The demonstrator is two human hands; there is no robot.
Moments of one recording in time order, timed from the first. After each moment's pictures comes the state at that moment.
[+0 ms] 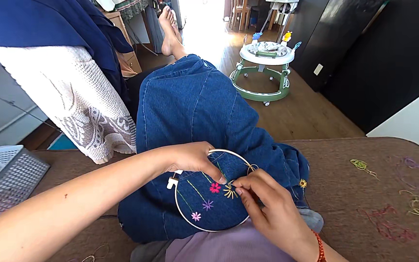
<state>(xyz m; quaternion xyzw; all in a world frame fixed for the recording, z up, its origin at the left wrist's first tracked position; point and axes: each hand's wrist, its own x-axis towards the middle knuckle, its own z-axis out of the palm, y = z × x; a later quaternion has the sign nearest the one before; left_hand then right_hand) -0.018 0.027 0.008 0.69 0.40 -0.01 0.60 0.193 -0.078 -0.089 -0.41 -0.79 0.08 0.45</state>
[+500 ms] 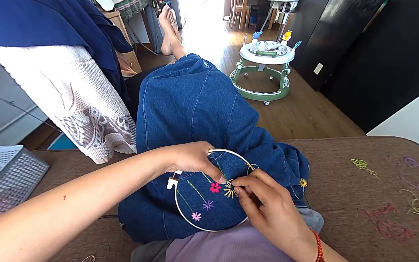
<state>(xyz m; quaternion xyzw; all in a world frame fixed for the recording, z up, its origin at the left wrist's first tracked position) -0.019 0.026 0.008 0.70 0.40 -0.01 0.59 0.188 -0.078 -0.087 -0.44 -0.78 0.05 0.44</state>
